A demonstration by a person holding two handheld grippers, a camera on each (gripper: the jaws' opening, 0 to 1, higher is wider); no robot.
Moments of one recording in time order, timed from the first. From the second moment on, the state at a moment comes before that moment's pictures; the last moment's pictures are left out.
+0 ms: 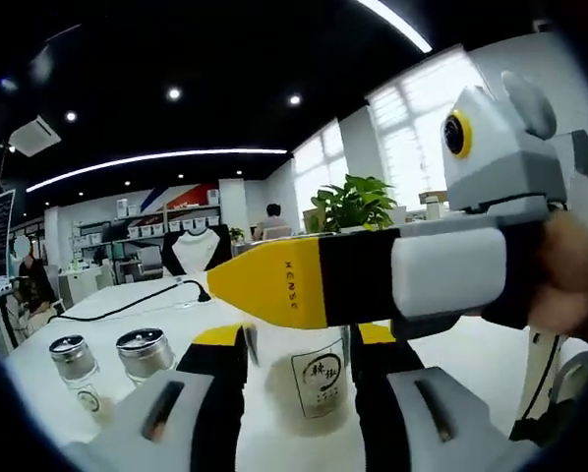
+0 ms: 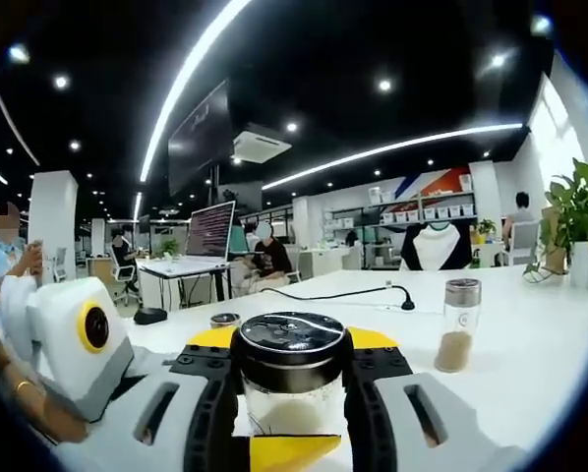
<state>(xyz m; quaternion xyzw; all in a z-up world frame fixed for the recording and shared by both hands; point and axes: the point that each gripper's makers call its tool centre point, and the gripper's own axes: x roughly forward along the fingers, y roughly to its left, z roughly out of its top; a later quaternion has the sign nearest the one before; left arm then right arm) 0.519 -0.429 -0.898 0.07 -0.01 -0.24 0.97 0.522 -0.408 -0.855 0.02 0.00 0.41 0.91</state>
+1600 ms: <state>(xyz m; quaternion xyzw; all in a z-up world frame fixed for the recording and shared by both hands) 0.489 -0.346 -0.922 0.07 0.04 -0.23 0.97 0.576 -0.384 -0.863 0.00 0.00 0.41 0.91</state>
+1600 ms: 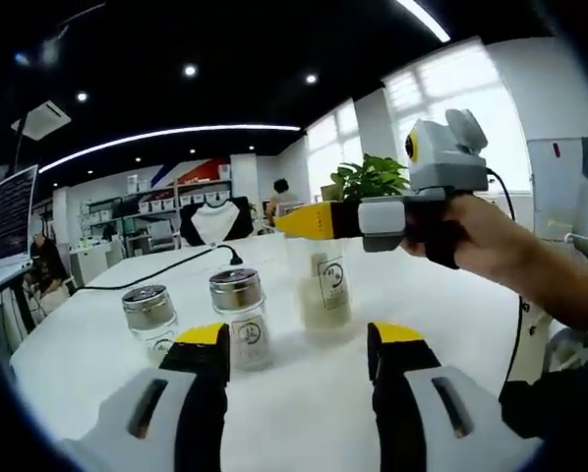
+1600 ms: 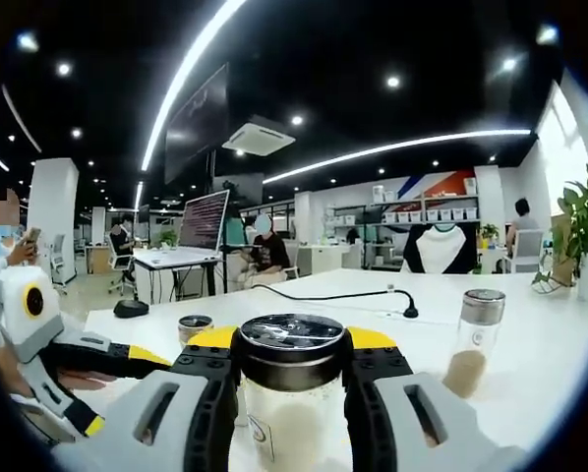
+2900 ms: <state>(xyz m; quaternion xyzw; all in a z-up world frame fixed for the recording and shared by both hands) 0.488 -0.336 -0.921 0.09 0.06 -0.22 0.97 0.575 -0.380 -0.879 -0.01 -0.01 0.41 0.91</state>
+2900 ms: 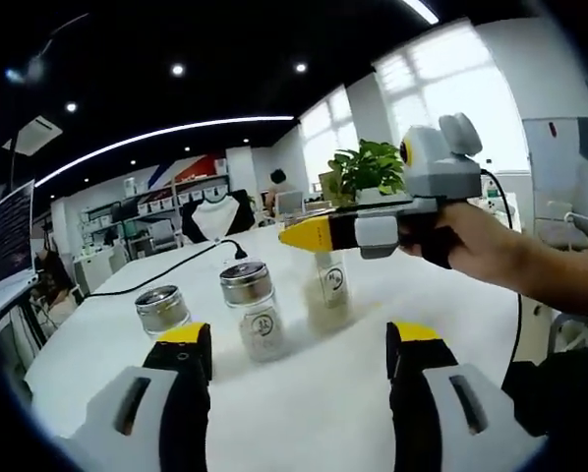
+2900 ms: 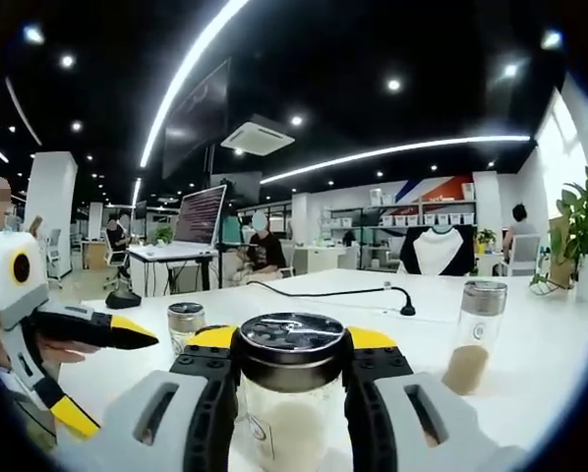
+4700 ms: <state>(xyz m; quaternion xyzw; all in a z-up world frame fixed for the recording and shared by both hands) 0.490 -0.359 -0.888 0.04 0.03 -0.24 0.97 0.556 -0.432 -0.852 -0.01 -0.01 0.38 0.93</state>
